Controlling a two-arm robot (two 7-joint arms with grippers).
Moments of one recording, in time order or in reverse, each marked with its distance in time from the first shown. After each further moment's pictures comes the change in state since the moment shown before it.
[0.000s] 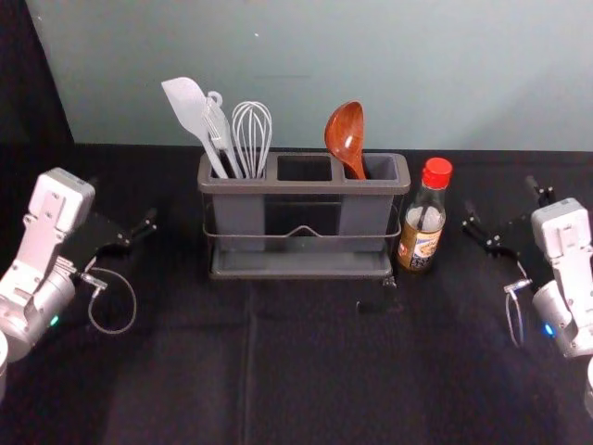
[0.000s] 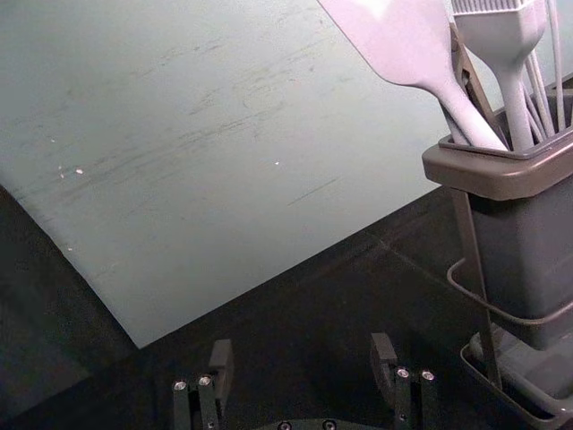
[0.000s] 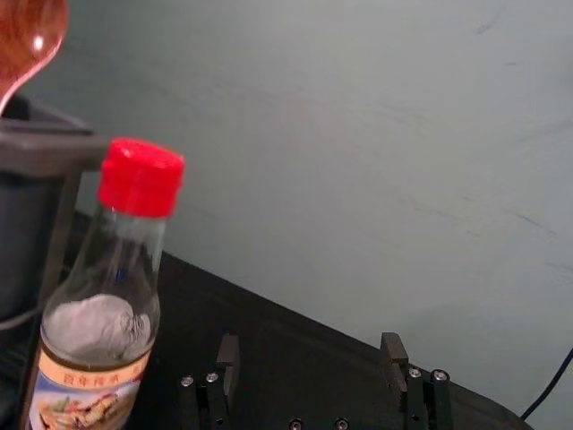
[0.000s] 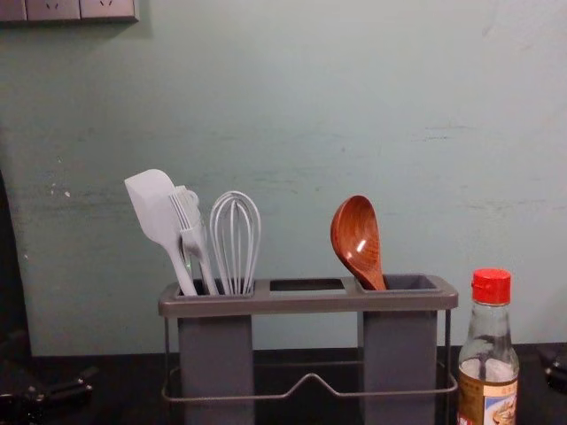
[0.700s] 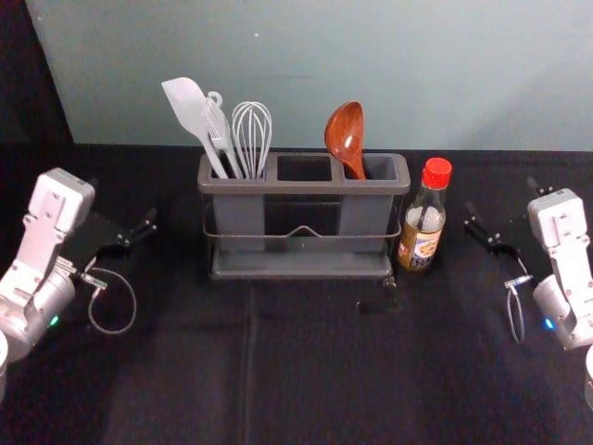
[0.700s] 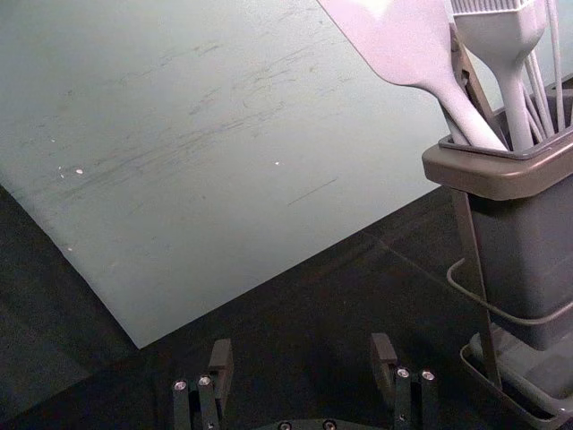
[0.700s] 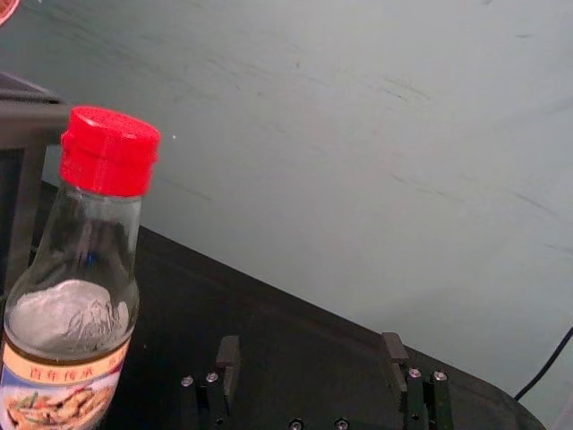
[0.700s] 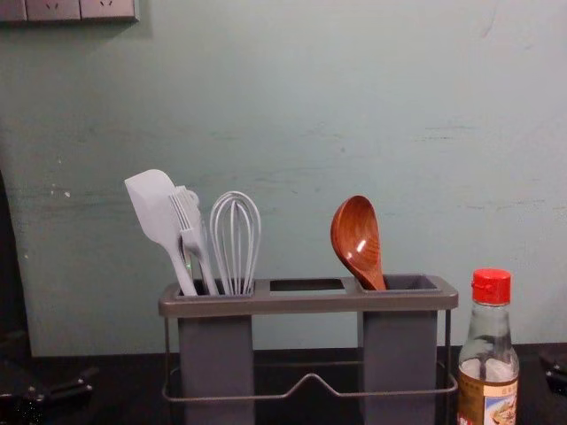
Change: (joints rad) left arm 0.000 0.000 0.000 0.000 0.000 0.000 0.000; right arm 0.025 0.008 -0.010 0.017 -0.002 0.064 -0.005
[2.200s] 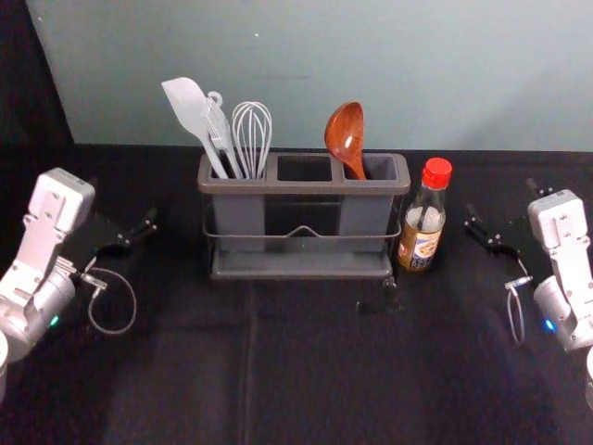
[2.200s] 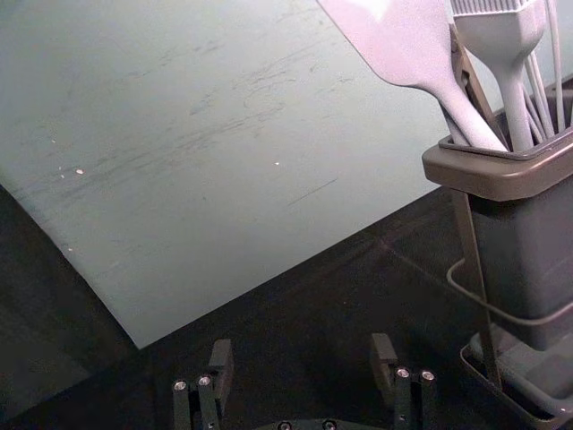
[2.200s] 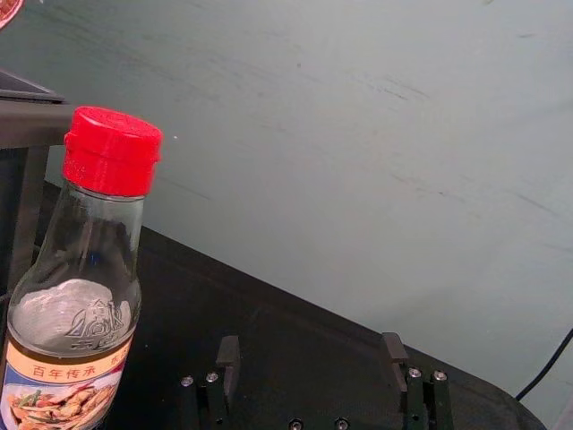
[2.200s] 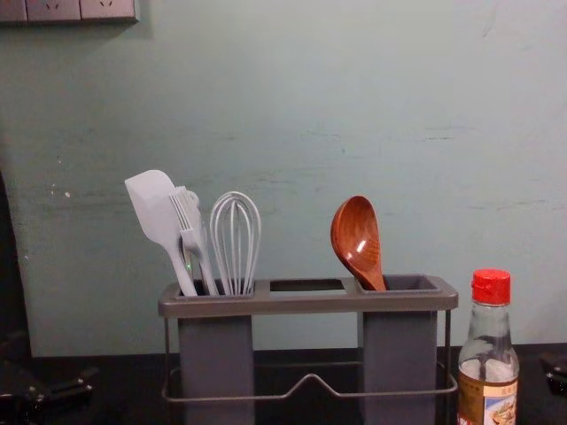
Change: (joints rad) left arm 0.000 0.000 0.000 0.000 0.000 0.000 0.000; right arm -0.001 0.000 0.001 -0.001 0.001 -0.002 0.004
